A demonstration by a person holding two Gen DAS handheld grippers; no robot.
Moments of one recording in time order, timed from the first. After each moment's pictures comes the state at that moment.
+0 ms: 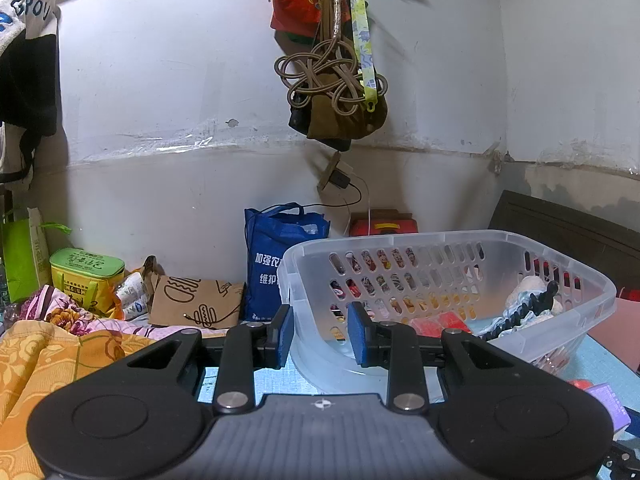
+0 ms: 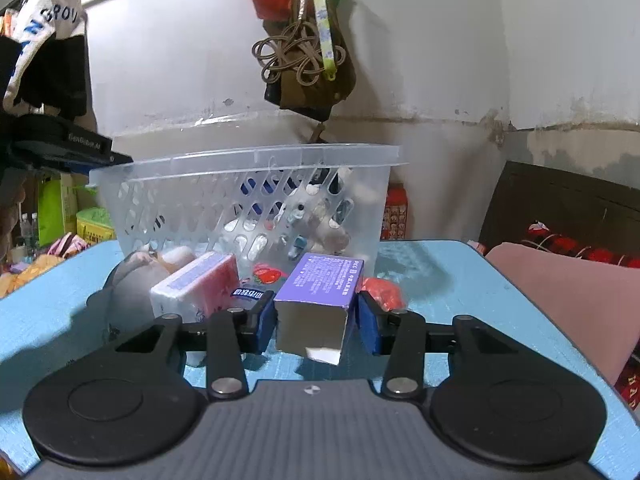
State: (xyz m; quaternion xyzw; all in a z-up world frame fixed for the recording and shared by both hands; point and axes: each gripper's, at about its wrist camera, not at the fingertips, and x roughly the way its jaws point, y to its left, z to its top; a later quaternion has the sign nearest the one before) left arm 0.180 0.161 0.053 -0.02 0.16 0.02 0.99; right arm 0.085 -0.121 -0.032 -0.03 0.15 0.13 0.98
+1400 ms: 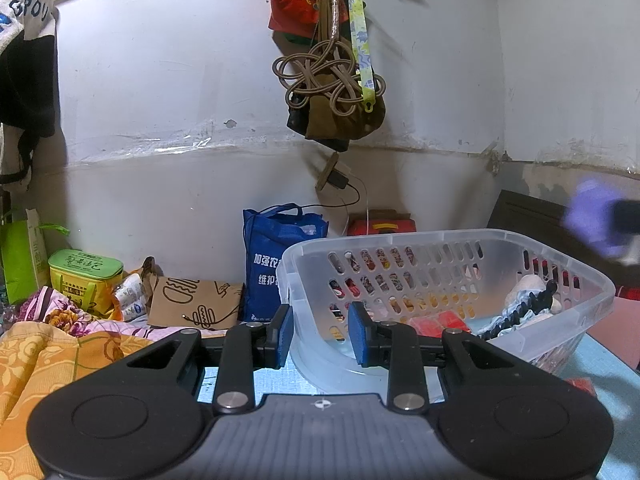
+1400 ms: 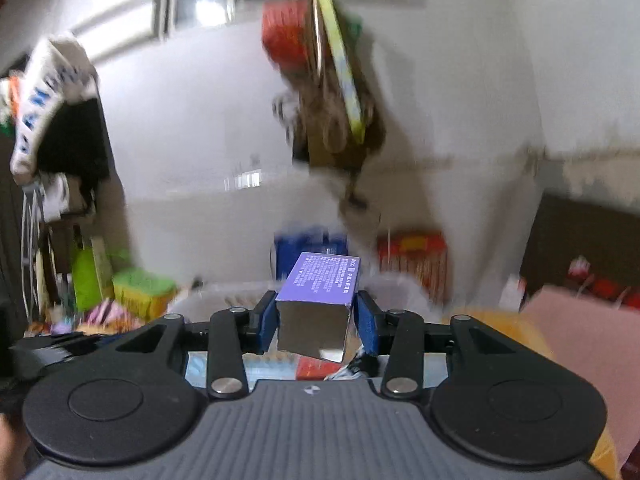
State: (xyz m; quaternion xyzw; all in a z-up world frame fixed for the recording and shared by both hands) left arm 0.180 0.162 0.053 -0.02 0.16 0.01 0.99; right arm 0.158 -0.093 0.091 0.01 0.15 0.18 0.97
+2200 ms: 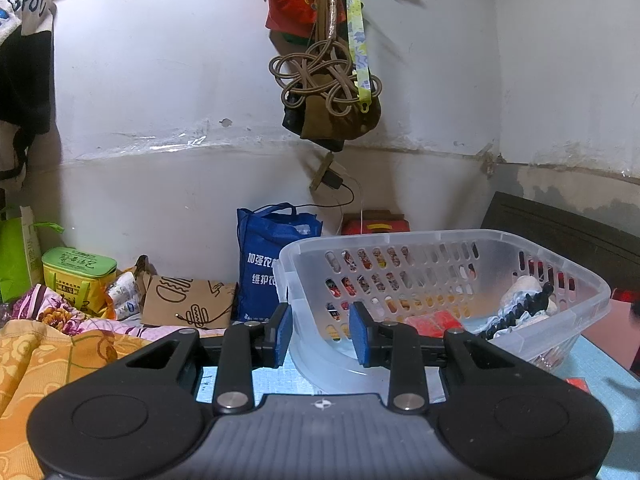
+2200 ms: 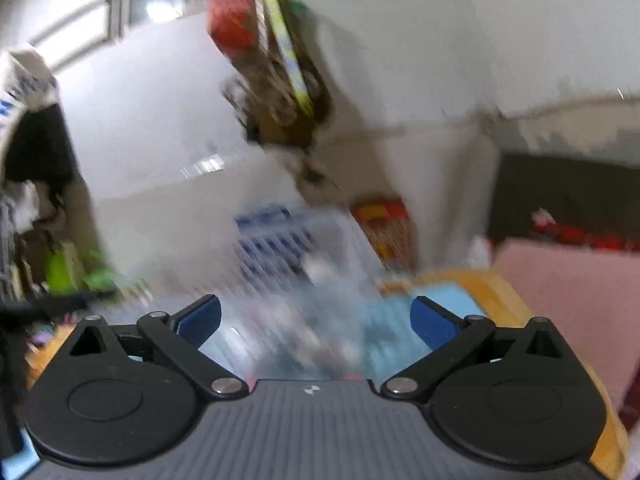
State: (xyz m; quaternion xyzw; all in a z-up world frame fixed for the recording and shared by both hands) left arm 0.175 0.167 0.051 -0.03 0.16 0.00 0.99; right arm 0.123 -0.142 0.026 0.05 0.17 0.12 0.98
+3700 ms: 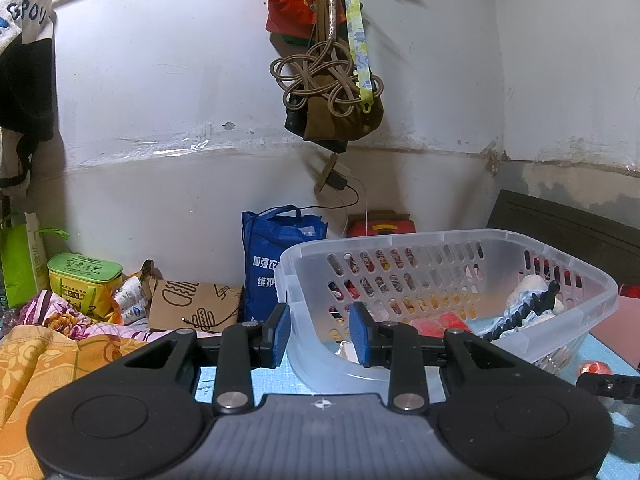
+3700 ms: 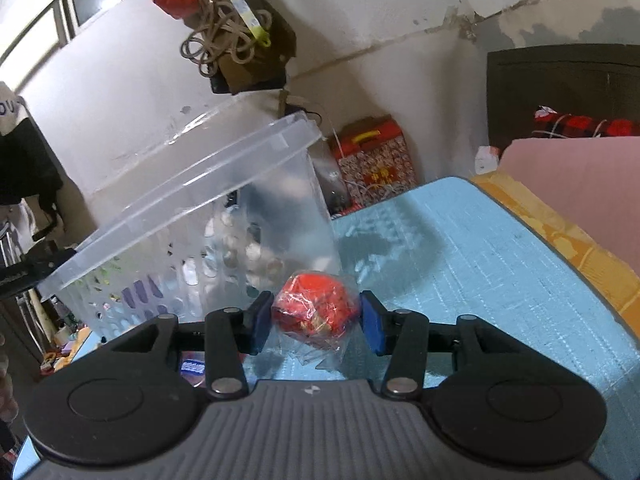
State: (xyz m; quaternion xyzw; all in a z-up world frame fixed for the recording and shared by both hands) left arm 0.182 0.157 0.053 -0.01 0.16 0.01 0.99; right arm 0.166 -0.170 -0.022 0.15 0.25 0.15 0.95
